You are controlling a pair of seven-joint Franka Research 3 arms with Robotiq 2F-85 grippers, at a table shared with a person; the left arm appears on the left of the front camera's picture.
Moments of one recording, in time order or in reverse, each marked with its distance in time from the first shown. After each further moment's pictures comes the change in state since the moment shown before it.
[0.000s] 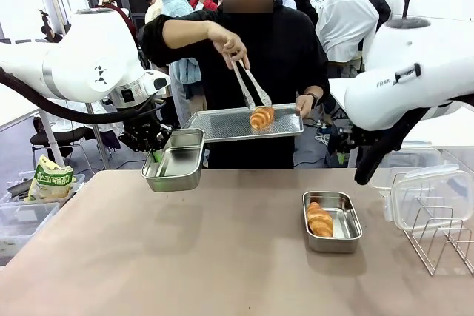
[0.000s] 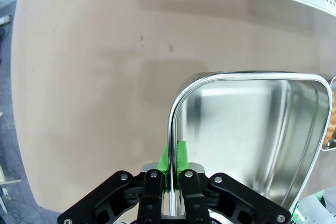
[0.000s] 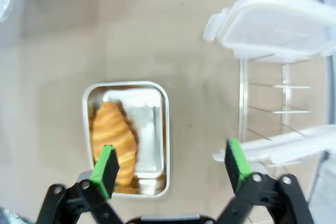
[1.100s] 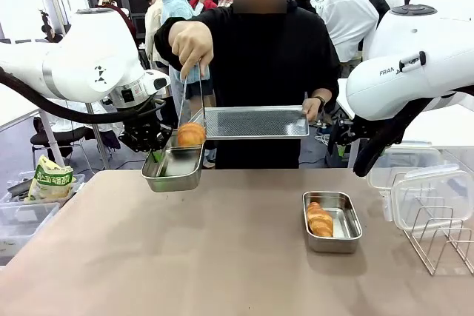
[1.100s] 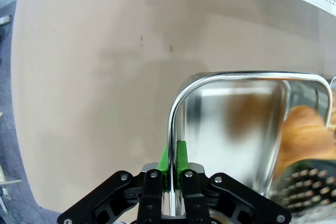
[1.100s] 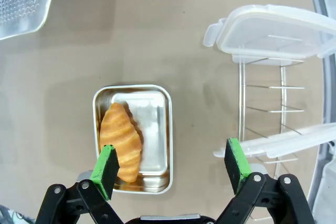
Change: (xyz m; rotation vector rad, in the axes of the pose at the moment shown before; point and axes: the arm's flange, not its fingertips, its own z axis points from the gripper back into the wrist) left arm 0.000 0.000 0.000 0.000 0.000 0.000; right arm 0.003 0.000 0.012 0.010 -0.003 -0.011
